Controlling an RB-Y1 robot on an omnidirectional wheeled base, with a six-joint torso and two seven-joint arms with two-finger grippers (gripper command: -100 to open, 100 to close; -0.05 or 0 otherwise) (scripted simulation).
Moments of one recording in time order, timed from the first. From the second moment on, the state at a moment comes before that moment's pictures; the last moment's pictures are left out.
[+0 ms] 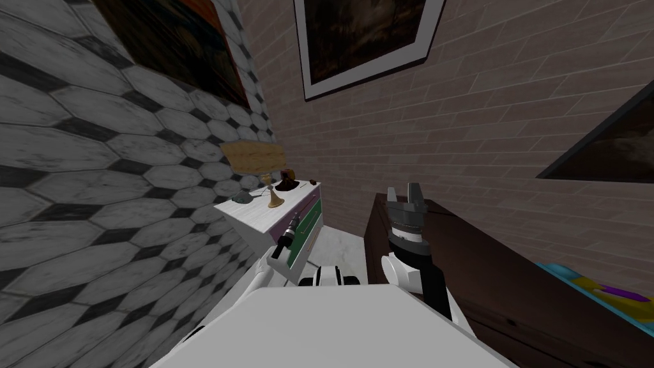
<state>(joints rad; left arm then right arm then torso) -0.10 0.21 -0.04 -1.08 -0.13 -0.52 0.04 0.46 -0.01 0.01 -2.39 -0.06 -0.57 0.13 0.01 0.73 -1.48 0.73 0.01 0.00</state>
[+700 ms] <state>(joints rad) -0.24 0.19 -0.04 -0.91 -0.12 -0.54 0.02 0.46 -0.01 0.01 -2.39 -0.06 -0.57 0.13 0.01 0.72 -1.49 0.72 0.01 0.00</state>
